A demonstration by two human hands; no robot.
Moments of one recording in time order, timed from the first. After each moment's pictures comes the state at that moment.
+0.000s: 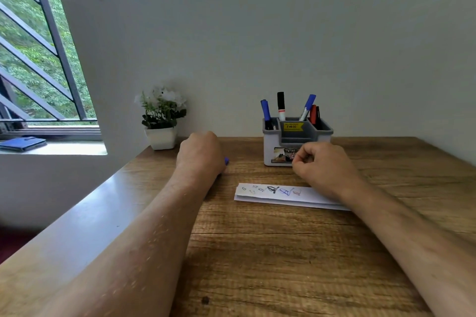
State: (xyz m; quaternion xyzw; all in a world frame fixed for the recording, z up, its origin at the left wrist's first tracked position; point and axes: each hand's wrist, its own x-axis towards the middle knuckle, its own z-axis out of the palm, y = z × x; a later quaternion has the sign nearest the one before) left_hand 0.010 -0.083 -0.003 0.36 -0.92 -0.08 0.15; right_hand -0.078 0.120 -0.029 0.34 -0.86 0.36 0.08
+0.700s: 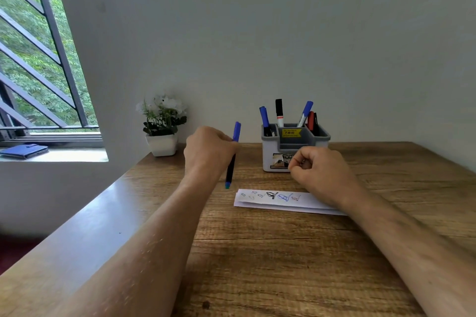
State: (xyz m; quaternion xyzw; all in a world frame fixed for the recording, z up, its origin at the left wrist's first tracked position) left_hand 0.013 -0.066 0.004 0.29 -0.82 -0.34 0.35; right_hand -0.074 0.124 -0.026 0.36 -0.85 0.37 0.09
